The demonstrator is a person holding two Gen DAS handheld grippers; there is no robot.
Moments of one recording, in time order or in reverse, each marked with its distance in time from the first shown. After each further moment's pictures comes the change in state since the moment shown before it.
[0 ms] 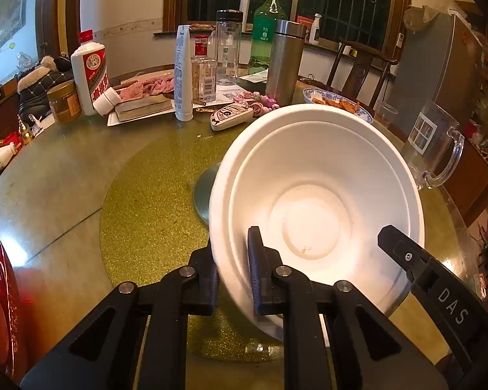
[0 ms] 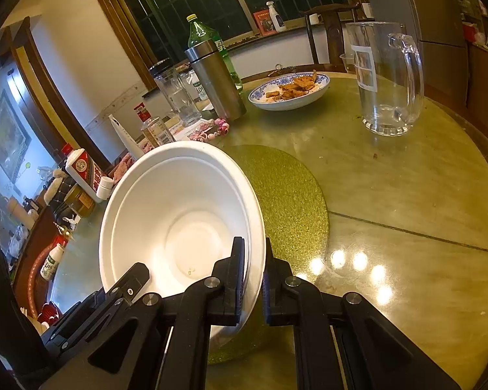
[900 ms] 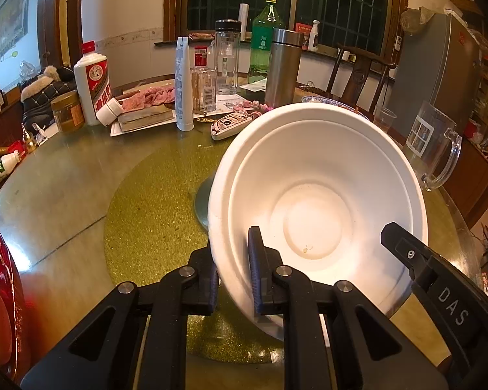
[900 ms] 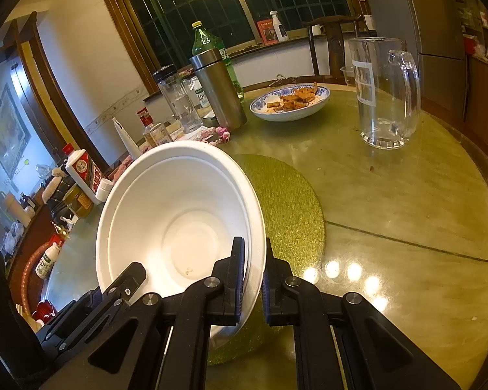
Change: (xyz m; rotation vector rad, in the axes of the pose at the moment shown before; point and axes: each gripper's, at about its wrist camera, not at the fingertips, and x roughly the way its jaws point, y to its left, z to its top) left arm -0.007 -0.003 -0.001 0.013 -0.041 0.016; right arm -0.008 0.002 0.000 -0.028 -0.040 -0.013
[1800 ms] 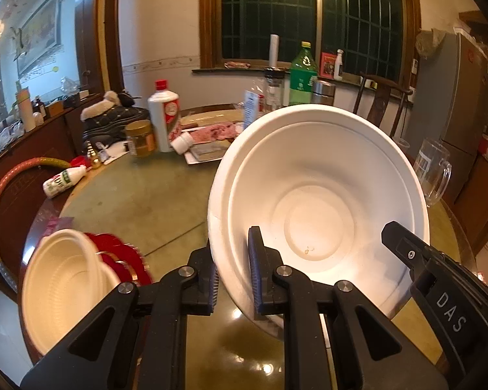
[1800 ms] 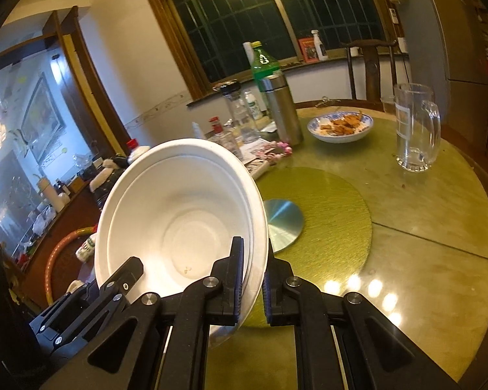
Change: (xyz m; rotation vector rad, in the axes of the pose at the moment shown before) left arm -0.113 0.072 -0.001 -0.038 -0.108 0.123; right arm -0.088 0.085 -0.022 -0.102 -0.054 0.133
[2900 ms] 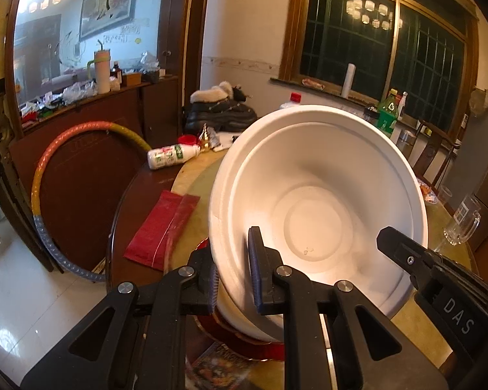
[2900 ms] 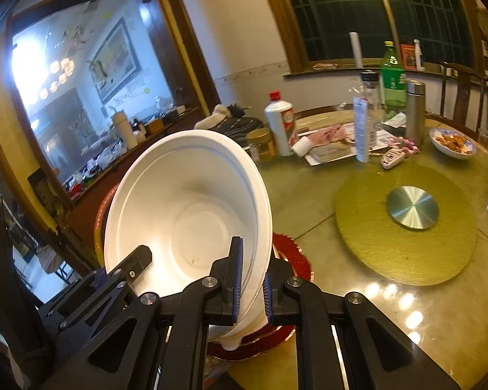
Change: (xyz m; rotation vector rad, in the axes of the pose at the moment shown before) left arm -0.065 0.198 -0.033 -0.221 -0.016 0.143; right arm -0.018 0.213 -0.062 -0.270 0.124 0.238
